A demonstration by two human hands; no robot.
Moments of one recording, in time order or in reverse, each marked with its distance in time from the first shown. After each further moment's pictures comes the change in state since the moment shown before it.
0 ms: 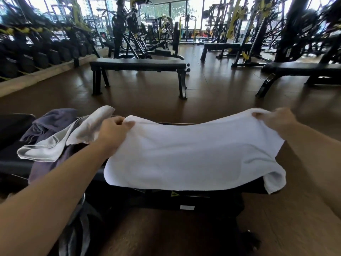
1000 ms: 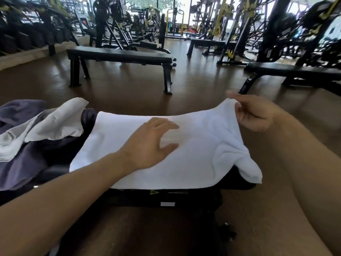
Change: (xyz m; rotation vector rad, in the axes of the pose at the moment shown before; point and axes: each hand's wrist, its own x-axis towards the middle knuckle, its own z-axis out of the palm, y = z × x) left_hand -0.072 0.031 0.093 0.468 -0.359 0.941; right_hand -0.040 -0.039 -0.022 1.092 -0.688 0.139
